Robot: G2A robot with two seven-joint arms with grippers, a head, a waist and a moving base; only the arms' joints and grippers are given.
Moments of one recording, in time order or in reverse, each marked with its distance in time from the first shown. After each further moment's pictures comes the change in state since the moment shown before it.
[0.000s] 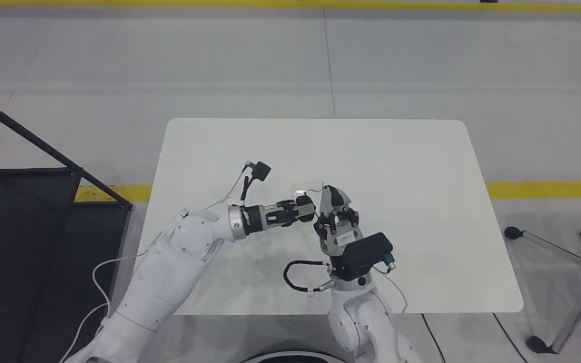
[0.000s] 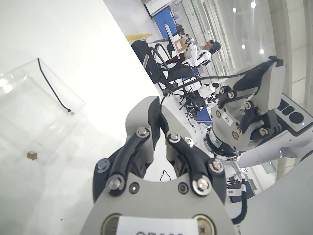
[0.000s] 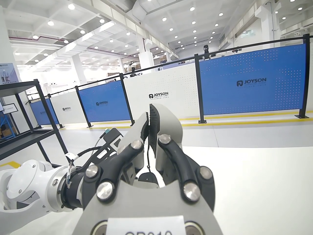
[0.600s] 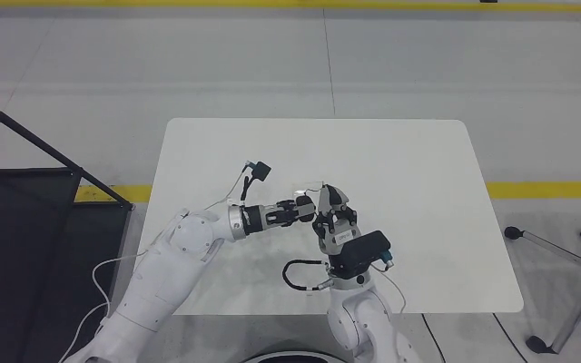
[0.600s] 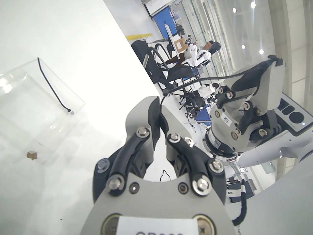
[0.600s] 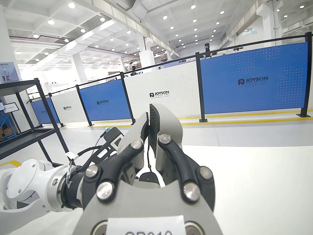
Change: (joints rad) left arm -0.003 0.003 0.005 0.000 -0.002 0.003 0.001; right arm 0.009 -0.004 -0.002 0.010 0.000 -0.001 0.011
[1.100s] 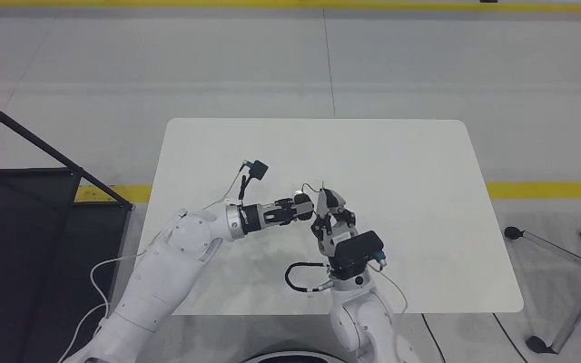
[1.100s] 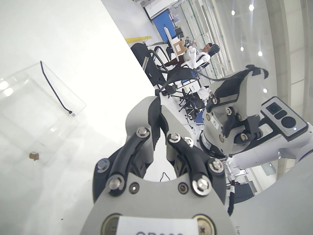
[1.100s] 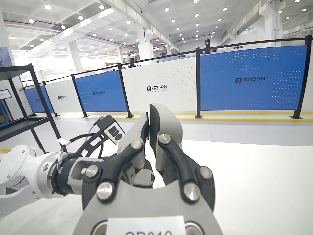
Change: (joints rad) left arm 0.006 0.004 -0.010 -0.006 -0.009 -0.004 0.009; right arm -0.020 0.007 0.019 -0.002 -0.075 -0.011 0.060
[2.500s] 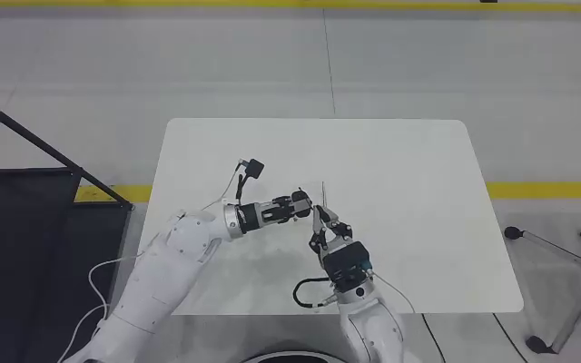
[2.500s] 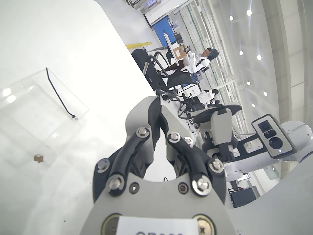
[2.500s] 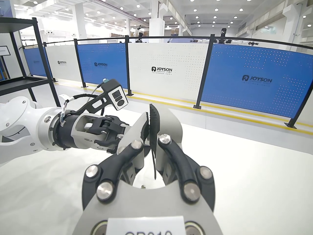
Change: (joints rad) left arm 0.007 0.005 -0.004 -0.003 0.002 -0.014 0.037; right arm -0.083 0.033 0.036 -0.063 -0.157 -0.065 0.114
